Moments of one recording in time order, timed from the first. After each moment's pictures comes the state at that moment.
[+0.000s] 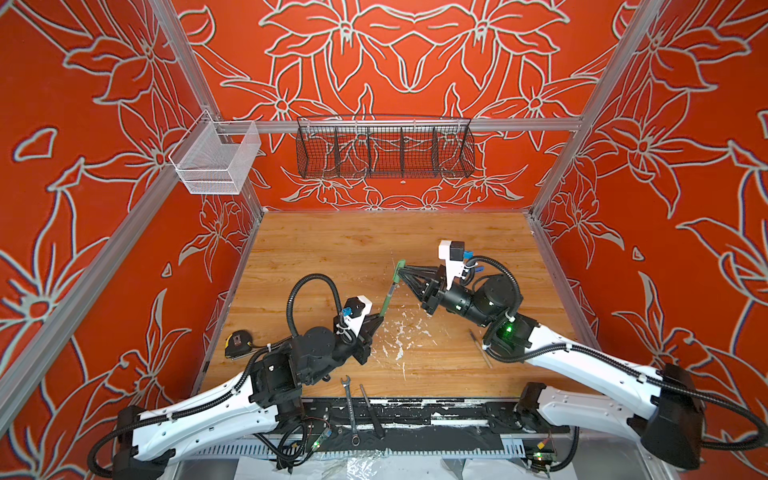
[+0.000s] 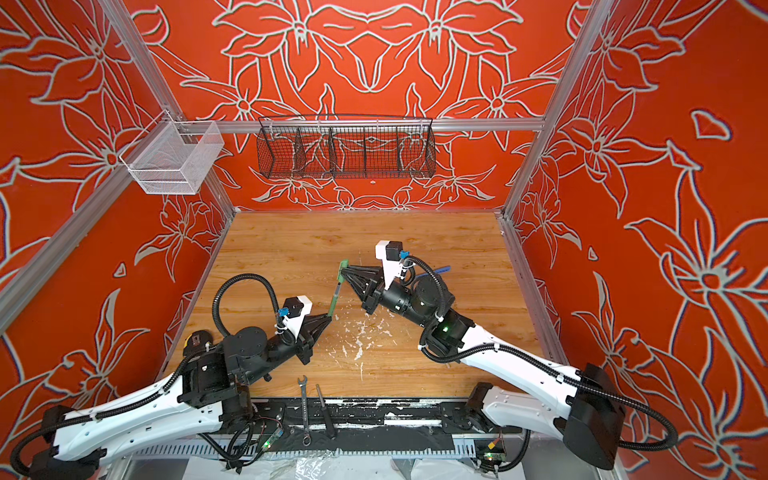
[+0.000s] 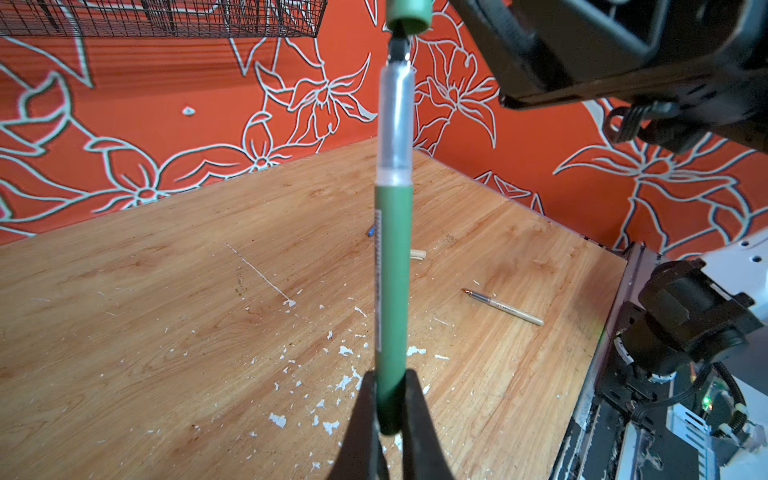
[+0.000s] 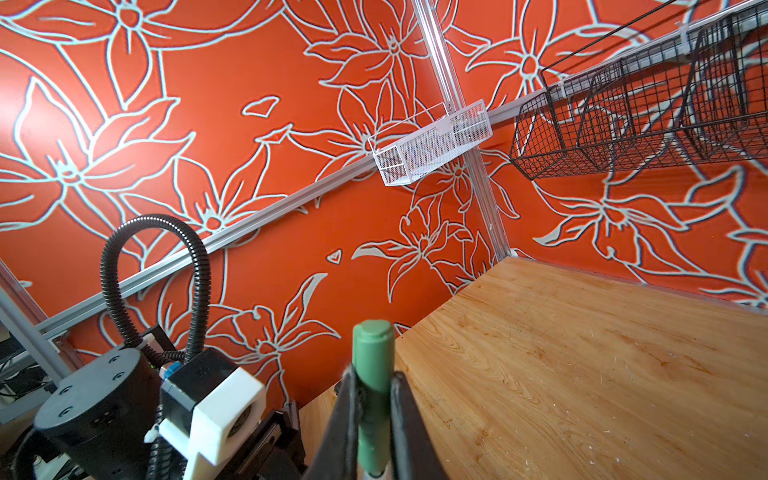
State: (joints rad) left arm -1.06 0.57 0.54 -0.18 -0.30 -0.18; right arm 0.89 1.08 0.76 0.53 -0.21 0.48
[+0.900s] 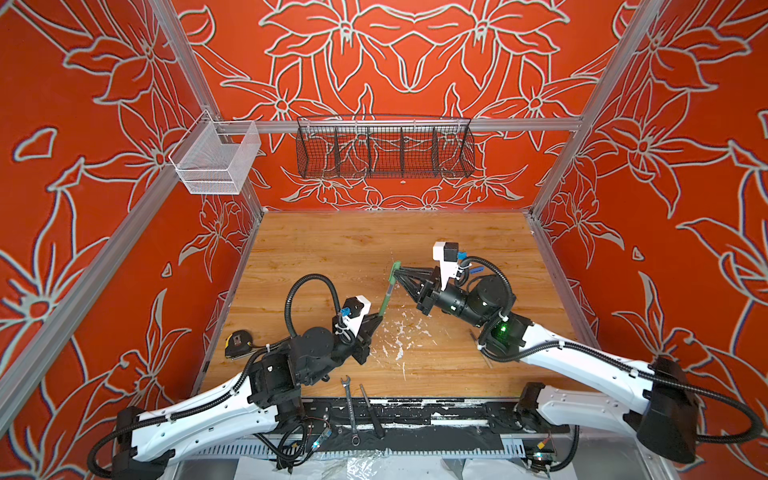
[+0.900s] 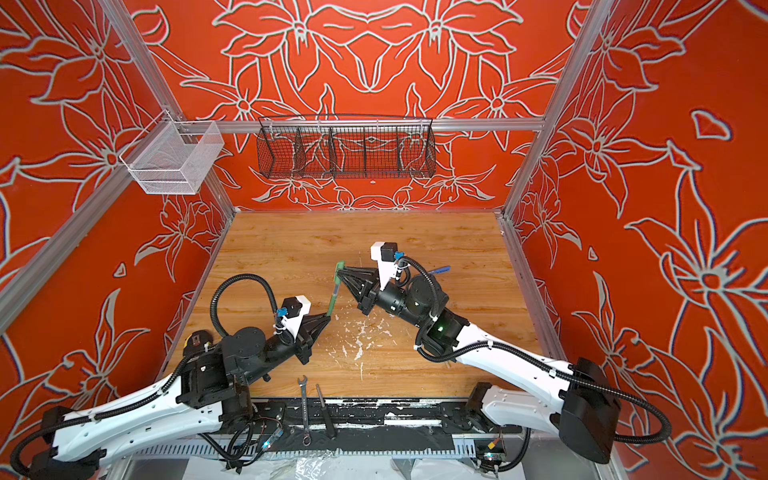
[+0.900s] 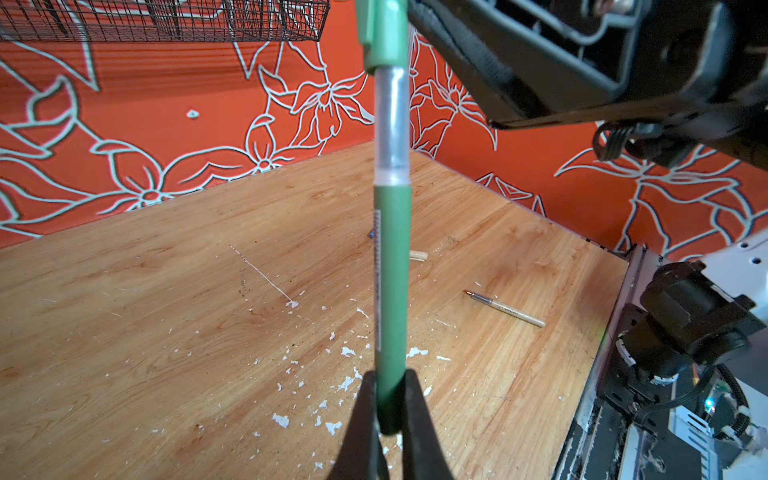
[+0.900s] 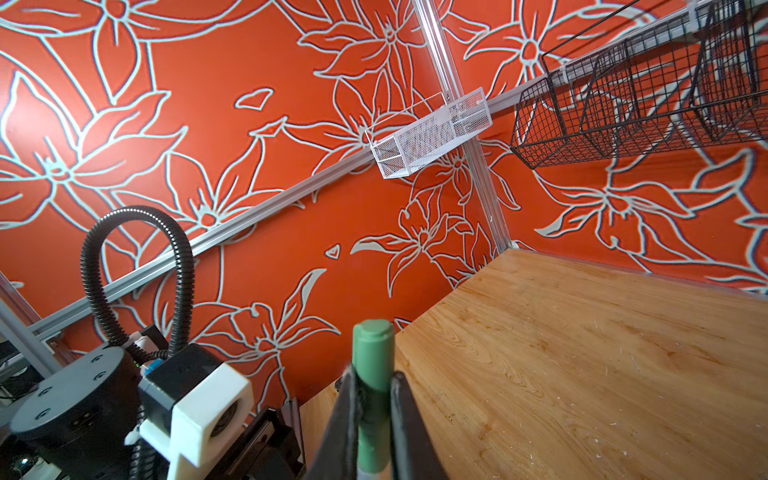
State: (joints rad) left arm -1.06 0.55 0.54 -0.19 -0.31 -0.18; right arm 0.91 1.12 0.76 0.55 -0.20 0.49
